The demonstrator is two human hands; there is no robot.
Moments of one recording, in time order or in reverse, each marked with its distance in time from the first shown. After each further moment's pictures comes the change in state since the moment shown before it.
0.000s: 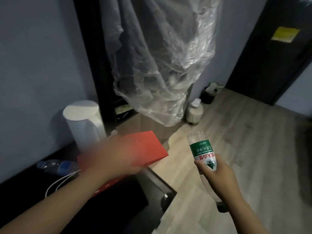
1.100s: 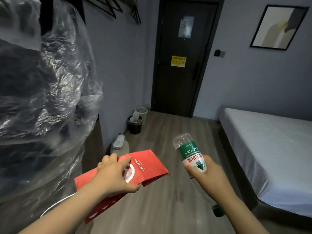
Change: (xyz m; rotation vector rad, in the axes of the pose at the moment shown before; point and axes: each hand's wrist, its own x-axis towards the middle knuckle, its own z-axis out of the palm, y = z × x) left_hand 0.411 0.473 0.045 0.008 -0.047 0.497; right_hand 0.378 0.140 -0.323 -0.018 0.341 0.140
